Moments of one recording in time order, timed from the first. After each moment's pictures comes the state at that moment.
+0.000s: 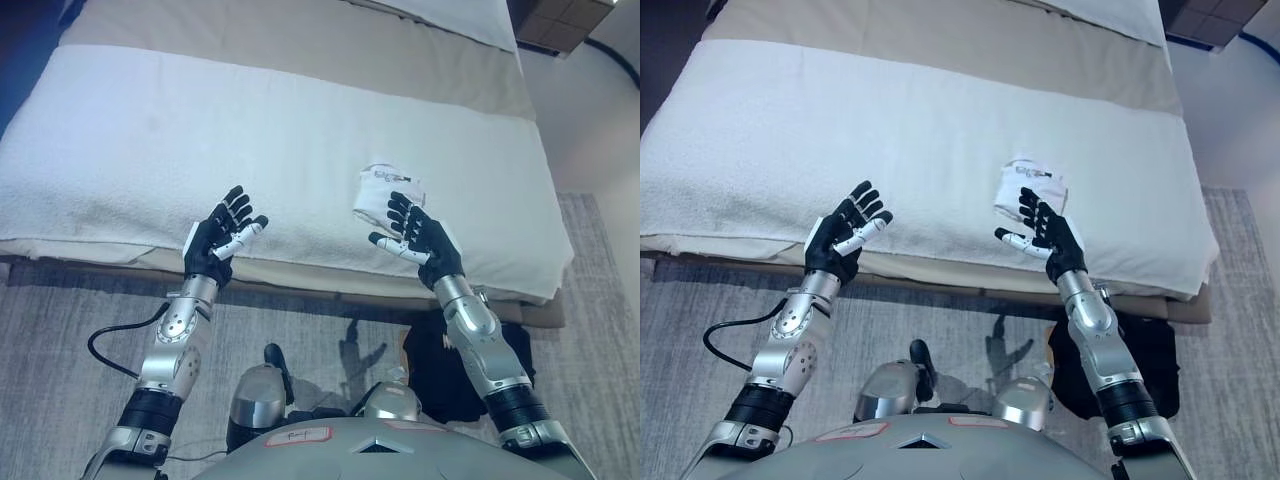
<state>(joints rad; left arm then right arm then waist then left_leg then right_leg) 0.05 0.41 -0.16 0.19 -0.60 -0.16 0.00 0.03 -0.34 0.19 0.19 0.28 -0.13 0.04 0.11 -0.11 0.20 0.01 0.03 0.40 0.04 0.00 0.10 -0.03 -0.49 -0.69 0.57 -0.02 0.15</state>
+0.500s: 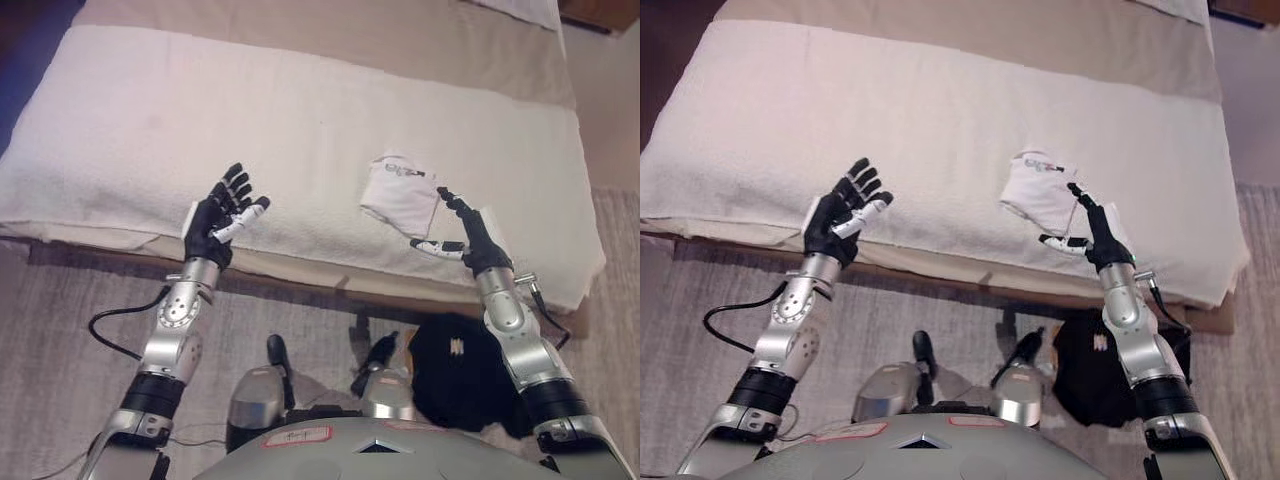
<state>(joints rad) -0.03 0.41 -0.17 0.20 -0.58 -0.19 0.04 -0.02 -0.52 0.11 0.29 -0.29 -0.09 -0.16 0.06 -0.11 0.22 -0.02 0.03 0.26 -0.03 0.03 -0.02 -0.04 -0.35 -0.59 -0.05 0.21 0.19</state>
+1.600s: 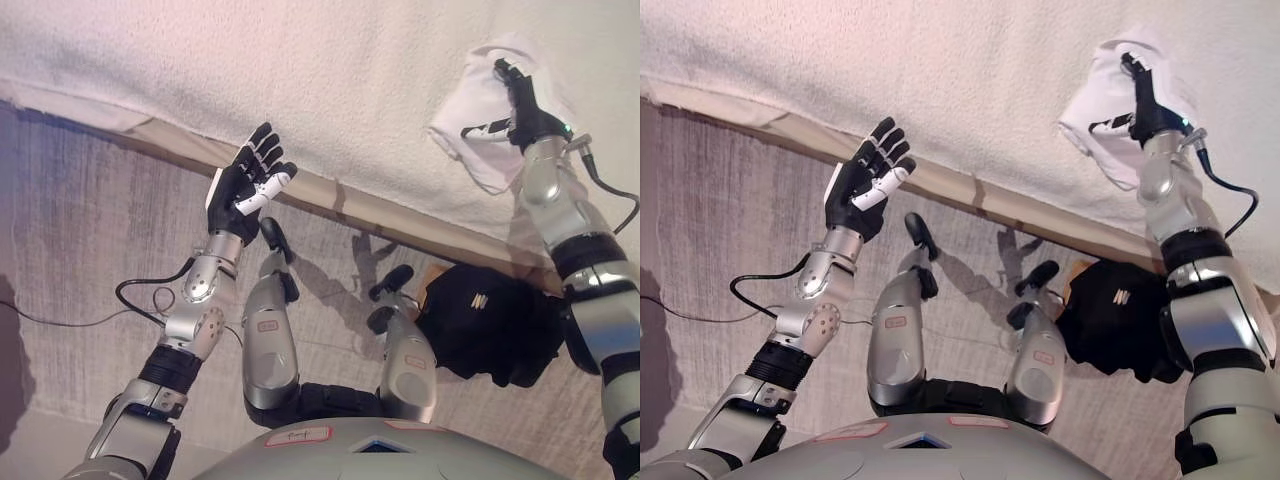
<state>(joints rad) -0.19 0.41 -0.32 0.18 -0.71 -0.24 0.04 -0.87 -0.69 0.42 1.02 -0.24 -0.06 -0.27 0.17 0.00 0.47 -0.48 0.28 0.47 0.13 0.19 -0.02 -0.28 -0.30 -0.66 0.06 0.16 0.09</state>
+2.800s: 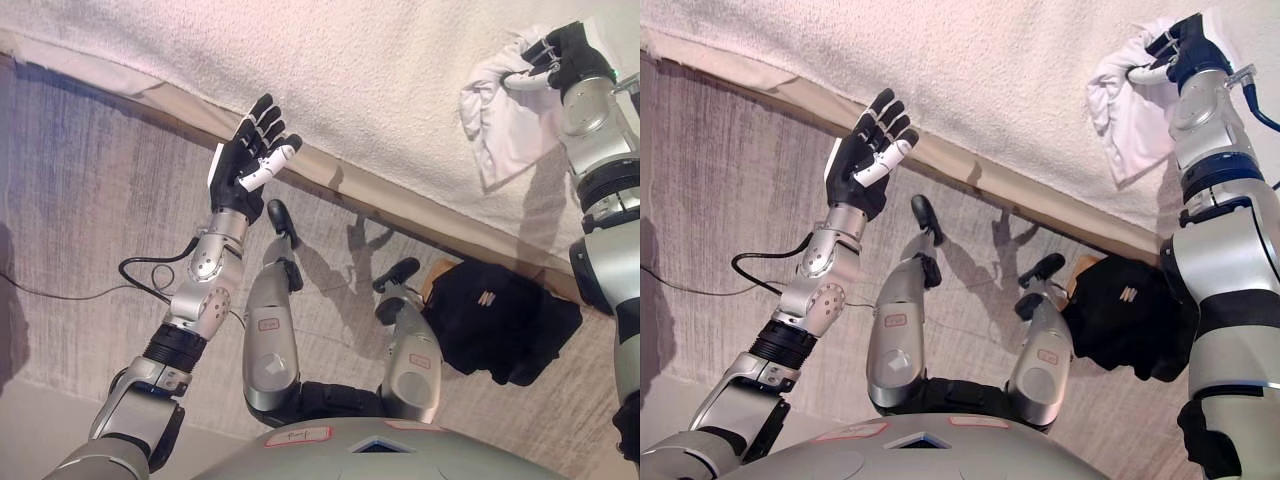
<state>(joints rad) -0.28 0.41 -0.32 0.18 -0.72 -0.22 0.13 -1.15 -0.69 0.53 1.21 -0.02 0.00 -0.15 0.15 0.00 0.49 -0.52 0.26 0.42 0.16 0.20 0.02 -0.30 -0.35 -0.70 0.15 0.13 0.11</state>
